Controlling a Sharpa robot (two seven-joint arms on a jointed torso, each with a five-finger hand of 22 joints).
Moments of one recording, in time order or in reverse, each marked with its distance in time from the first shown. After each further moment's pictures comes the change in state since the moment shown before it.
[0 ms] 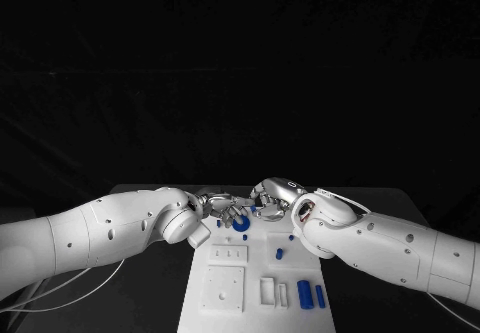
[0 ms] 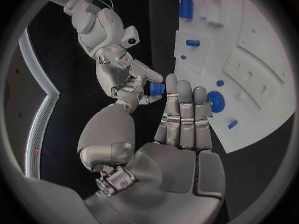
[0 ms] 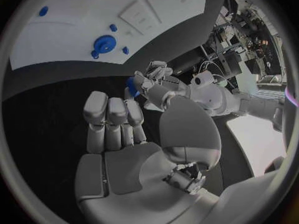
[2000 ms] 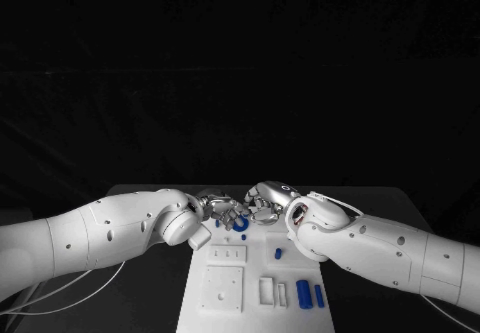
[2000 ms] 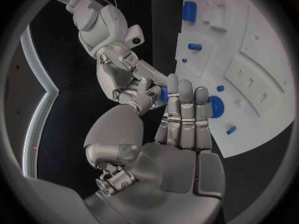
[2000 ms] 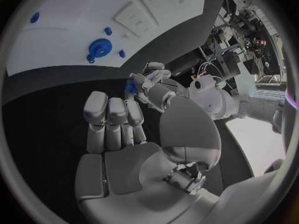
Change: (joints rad) left arm -0.001 0.003 0.000 0.010 0.027 0.002 -0.008; left_hand 0.121 0.202 0.197 -0.197 0.019 0.052 0.008 0.004 0.003 -0.023 0.001 0.046 0.013 -0.010 0.005 0.016 -0.037 -0.024 -0.018 0.007 0.027 -0.016; right arm -0.010 0.021 -0.005 -0.003 -0.013 0.002 -0.006; right_hand -0.004 0.004 0.003 -0.008 0.002 0.000 0.000 0.006 0.009 0.000 0.000 0.000 0.000 0.002 0.001 0.000 0.000 0.000 -0.002 -0.002 0.000 0.000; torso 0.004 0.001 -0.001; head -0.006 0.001
